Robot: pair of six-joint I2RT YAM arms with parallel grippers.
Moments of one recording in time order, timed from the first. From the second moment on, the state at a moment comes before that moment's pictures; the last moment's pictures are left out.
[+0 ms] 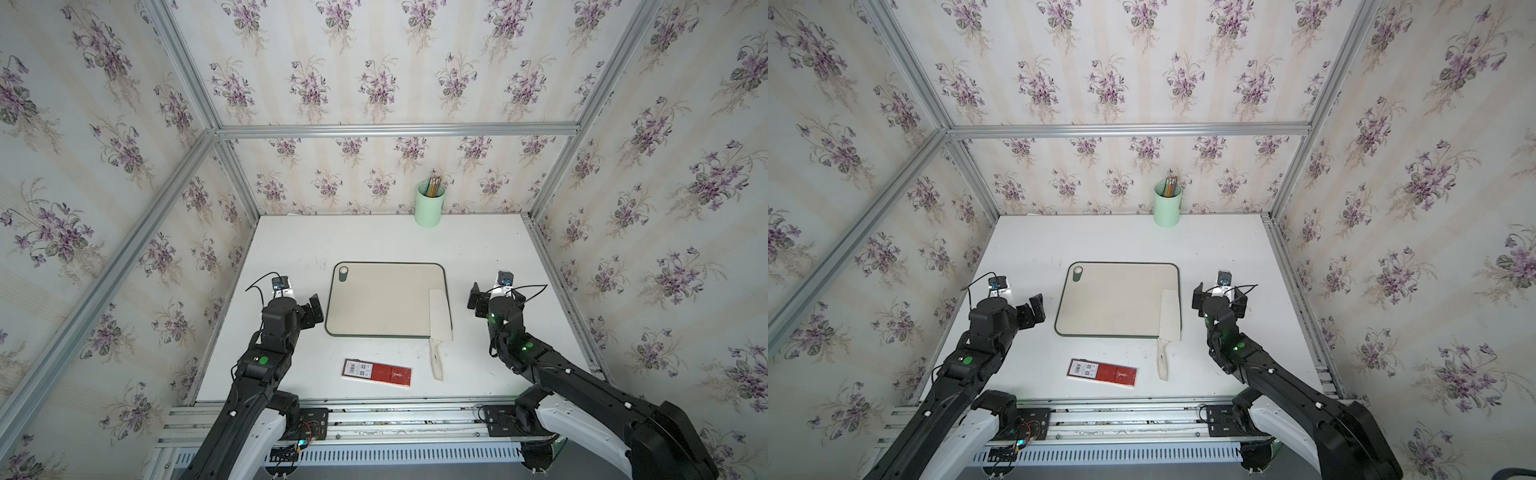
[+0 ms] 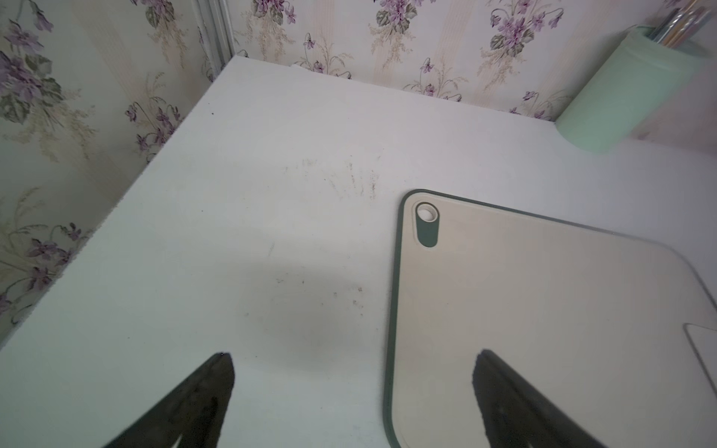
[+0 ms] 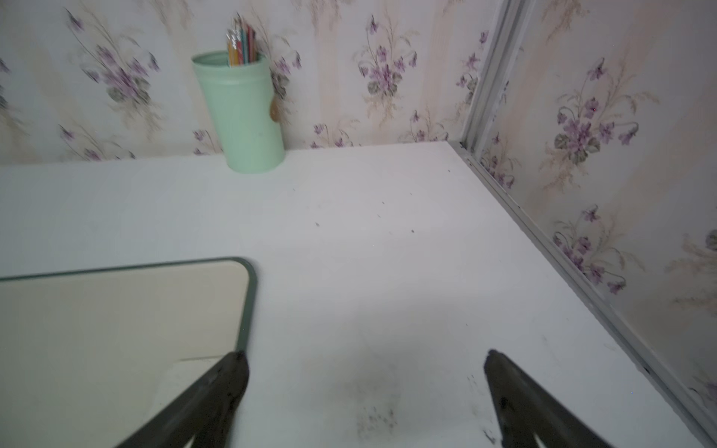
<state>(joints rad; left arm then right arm) -0.19 0.67 0.43 -0.27 -0.29 -0.24 0.49 0.95 0.30 0.22 0.67 0.20</state>
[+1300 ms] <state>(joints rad) -0.07 1.53 0.38 0.79 -0.23 0.12 0.08 1.55 0.20 1.26 0.25 0.07</state>
